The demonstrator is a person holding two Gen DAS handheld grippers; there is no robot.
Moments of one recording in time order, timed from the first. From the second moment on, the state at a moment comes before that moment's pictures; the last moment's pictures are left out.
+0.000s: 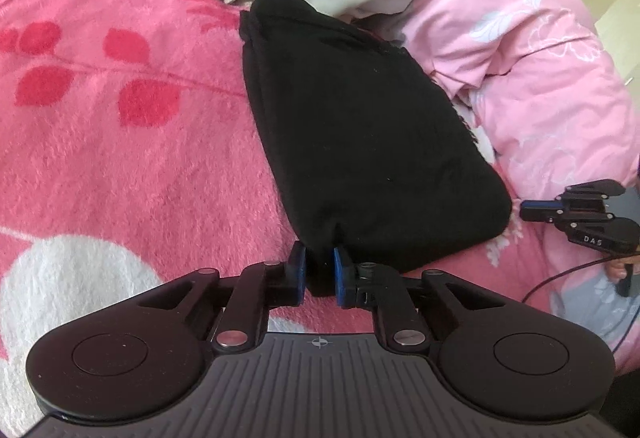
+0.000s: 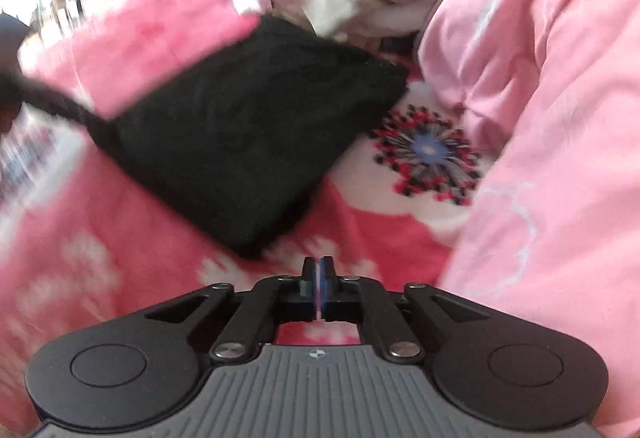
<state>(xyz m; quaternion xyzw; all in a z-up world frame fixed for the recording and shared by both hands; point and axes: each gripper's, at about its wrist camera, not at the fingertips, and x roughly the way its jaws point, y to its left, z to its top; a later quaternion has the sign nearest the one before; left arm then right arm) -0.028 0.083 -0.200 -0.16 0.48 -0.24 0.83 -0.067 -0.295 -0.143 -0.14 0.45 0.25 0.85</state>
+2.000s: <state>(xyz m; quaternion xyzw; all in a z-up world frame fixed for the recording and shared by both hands) -0.153 0.119 -0.205 -0.24 0.53 -0.21 0.79 -0.107 -0.254 -0.185 0.10 0.63 0.30 0.71</state>
